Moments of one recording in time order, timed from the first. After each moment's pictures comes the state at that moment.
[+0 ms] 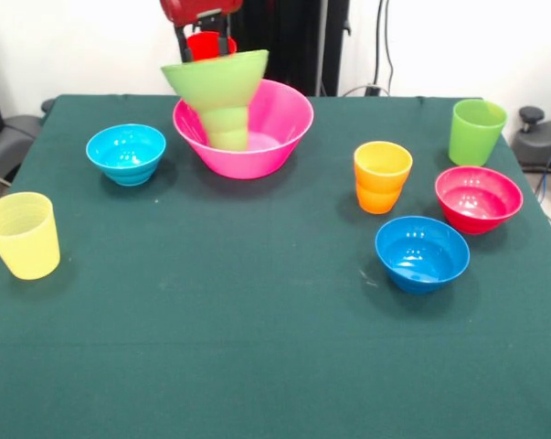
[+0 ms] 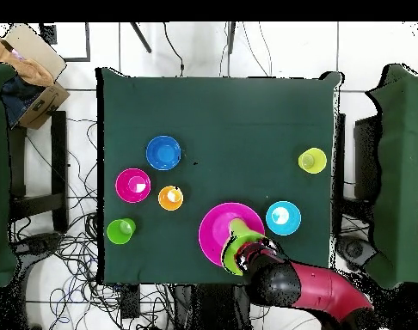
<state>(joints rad) -0.84 -0.88 0.27 2.25 -0.42 0.29 1.01</state>
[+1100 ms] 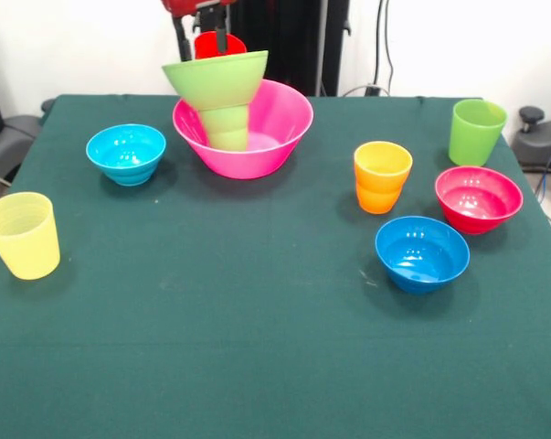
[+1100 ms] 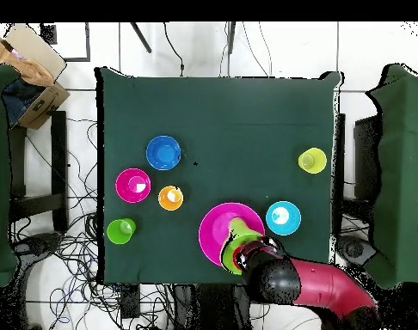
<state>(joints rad) -0.82 -0.94 0.29 2.23 -0.42 0.38 1.01</state>
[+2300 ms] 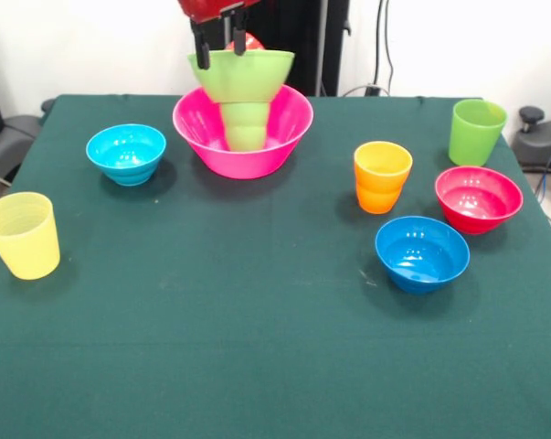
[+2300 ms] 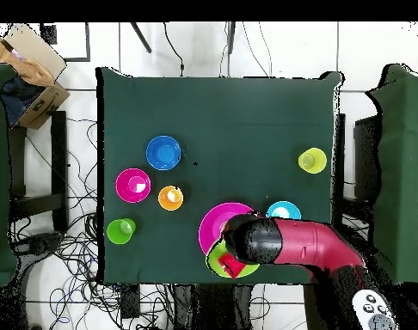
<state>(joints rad) -0.66 -0.94 0.29 2.05 -0.38 0.63 1.01</state>
